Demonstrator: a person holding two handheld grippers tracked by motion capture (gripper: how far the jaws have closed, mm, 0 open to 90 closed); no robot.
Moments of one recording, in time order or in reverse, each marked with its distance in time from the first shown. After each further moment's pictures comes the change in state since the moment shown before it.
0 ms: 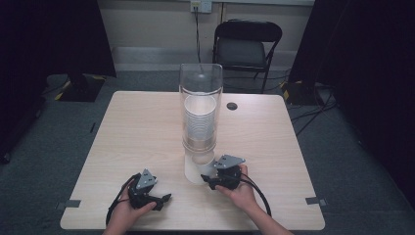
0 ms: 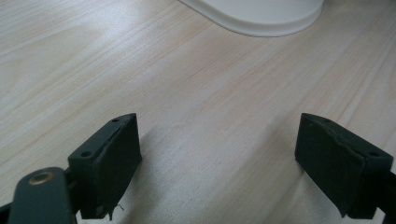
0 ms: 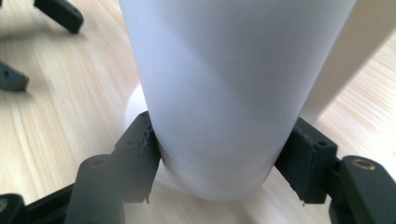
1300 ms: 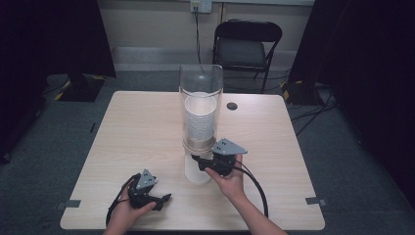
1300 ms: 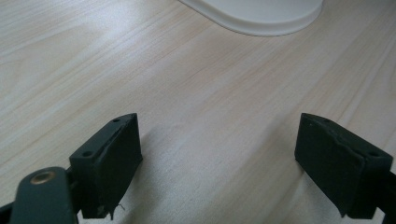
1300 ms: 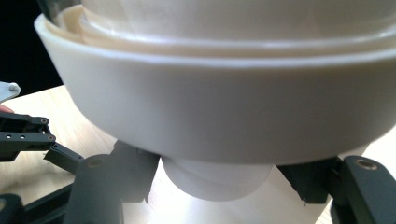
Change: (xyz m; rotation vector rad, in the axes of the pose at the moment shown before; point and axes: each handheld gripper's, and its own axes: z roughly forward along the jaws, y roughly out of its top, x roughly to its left) left arm 0.000 0.000 0.000 -0.001 0.002 0.001; right arm 0.006 0.061 -0.006 -0.330 -0.079 0.079
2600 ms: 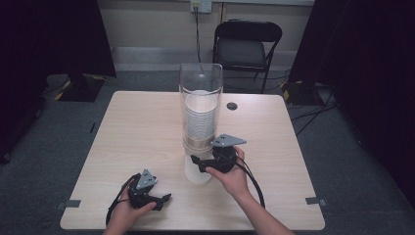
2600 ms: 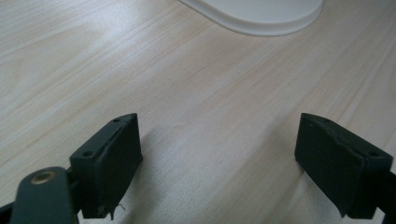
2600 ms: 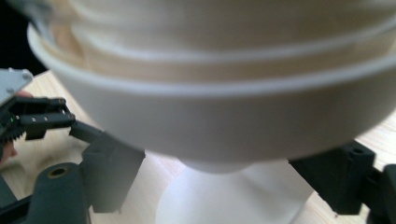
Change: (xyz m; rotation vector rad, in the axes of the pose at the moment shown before) left arm 0.000 0.000 0.000 0.000 0.000 0.000; right arm -0.003 0.018 -0.004 0.195 0.034 0.096
